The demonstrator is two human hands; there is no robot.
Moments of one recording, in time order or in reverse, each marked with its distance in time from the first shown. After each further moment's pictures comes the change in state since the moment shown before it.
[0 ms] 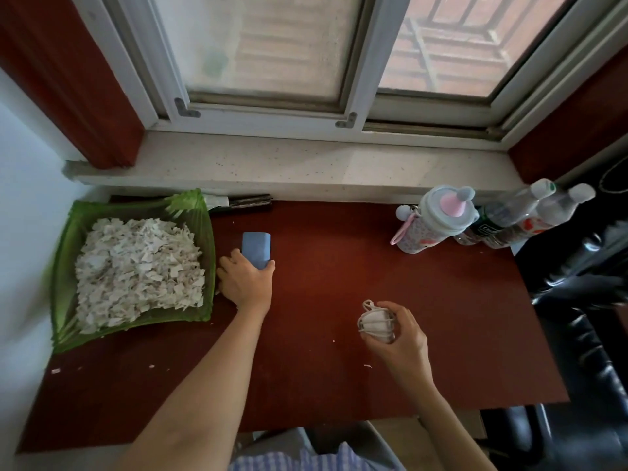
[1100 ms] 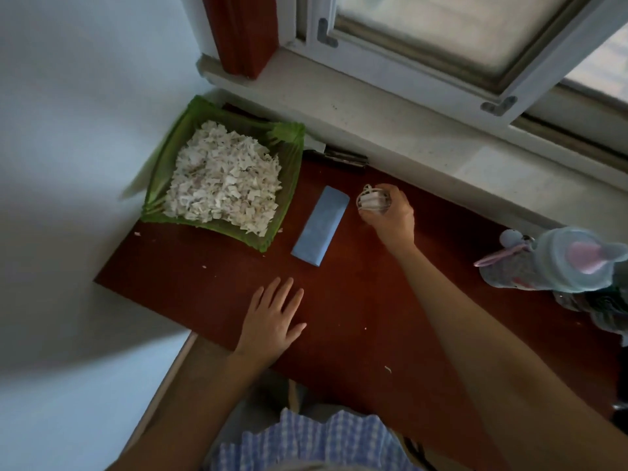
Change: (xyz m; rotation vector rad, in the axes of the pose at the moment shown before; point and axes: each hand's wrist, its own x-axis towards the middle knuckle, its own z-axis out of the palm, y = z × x) left_hand -0.127 -0.130 0.003 0.345 -0.109 0.561; right_hand 0.187 -0.072 0.145 -0.136 -0.317 -0.296
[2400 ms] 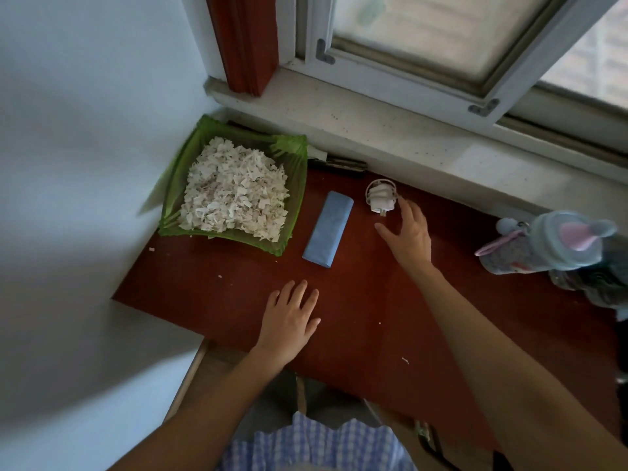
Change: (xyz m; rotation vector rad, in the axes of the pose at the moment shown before) left_hand 0.004 -0.006 -0.013 0.036 -0.021 0.071; right_hand -0.044 0.012 -0.016 -0.283 0.029 -0.008
